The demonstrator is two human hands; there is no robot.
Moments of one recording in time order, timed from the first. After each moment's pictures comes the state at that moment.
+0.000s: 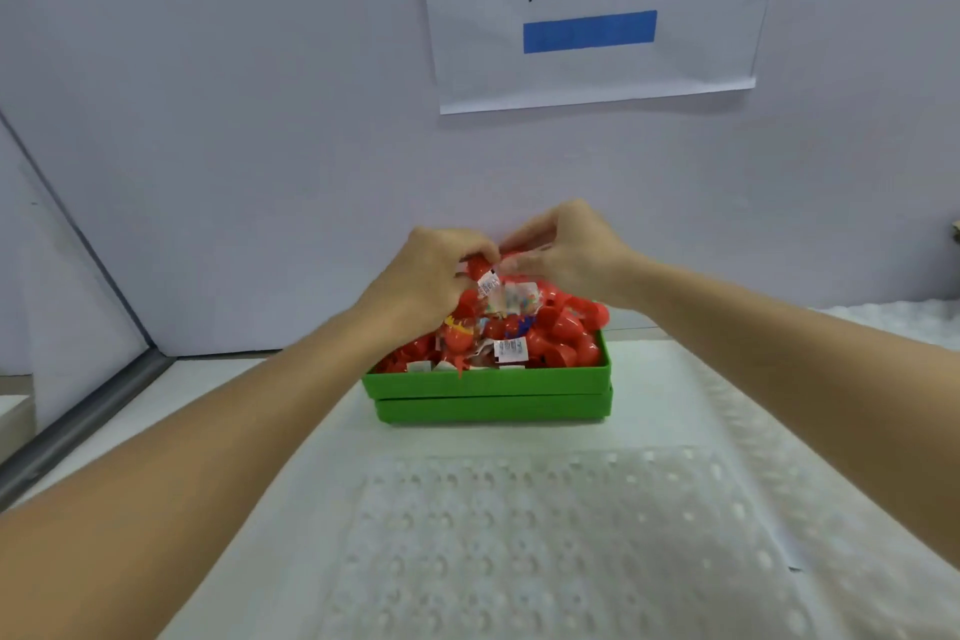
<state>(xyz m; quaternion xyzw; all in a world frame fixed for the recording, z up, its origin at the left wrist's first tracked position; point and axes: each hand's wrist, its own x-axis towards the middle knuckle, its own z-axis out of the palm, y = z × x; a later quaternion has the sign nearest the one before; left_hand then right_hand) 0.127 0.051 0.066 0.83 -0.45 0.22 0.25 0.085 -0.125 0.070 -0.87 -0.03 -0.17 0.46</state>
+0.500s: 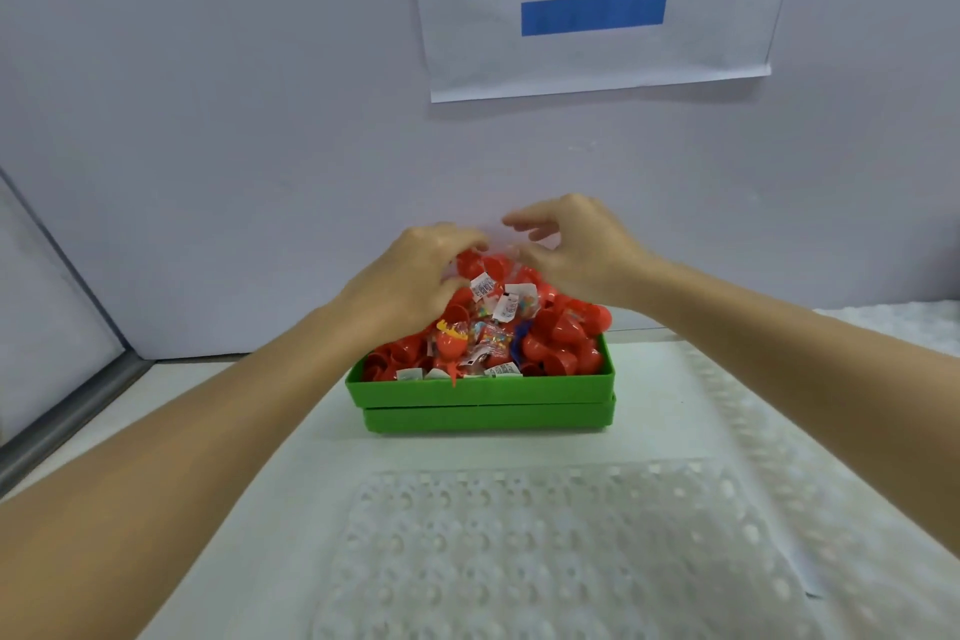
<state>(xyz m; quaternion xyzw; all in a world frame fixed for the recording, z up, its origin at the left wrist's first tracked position) 0.156 0.054 0.060 0.86 -0.45 0.19 0.16 0.103 -0.140 0.061 -0.93 -0.07 -0.23 0.29</state>
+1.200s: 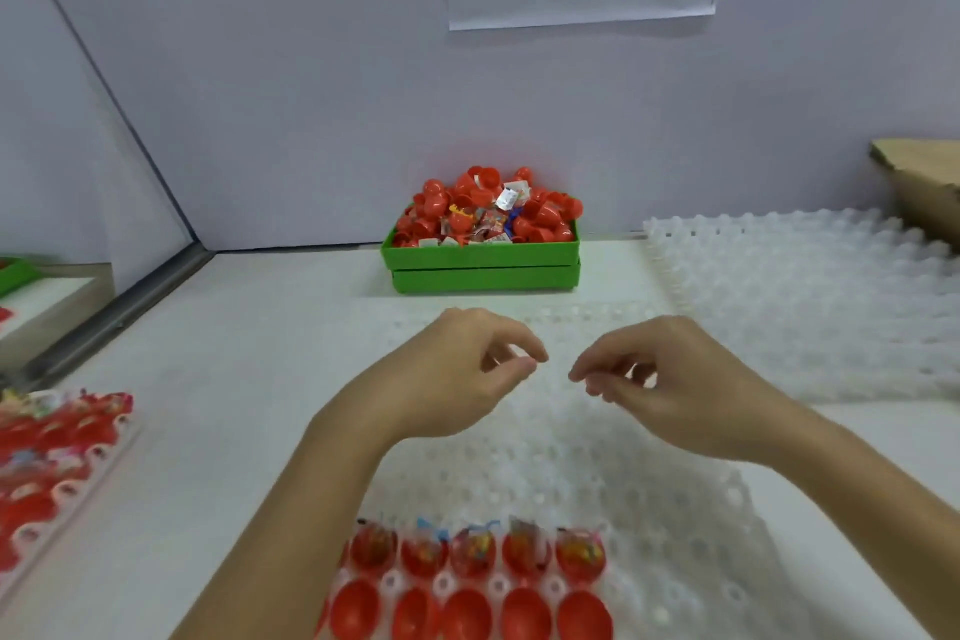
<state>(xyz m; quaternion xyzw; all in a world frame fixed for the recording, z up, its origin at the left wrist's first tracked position) -0.085 0.101 0.014 0.88 -0.36 -0.09 0.29 -0.160 -0.106 -0.007 -0.93 -0.10 -0.10 0.34</state>
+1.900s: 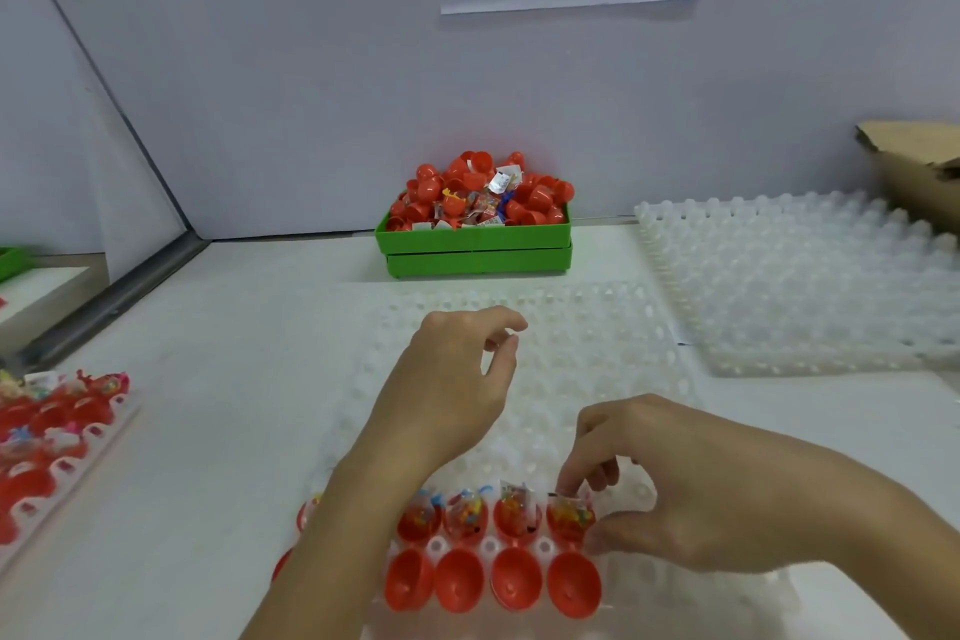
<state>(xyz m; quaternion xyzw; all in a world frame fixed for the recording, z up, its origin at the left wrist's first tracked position) -0.113 0.095 -0.023 0.88 -0.30 0.11 0.34 -0.219 -0.087 -0.009 -0.95 -0.18 0.10 0.24</state>
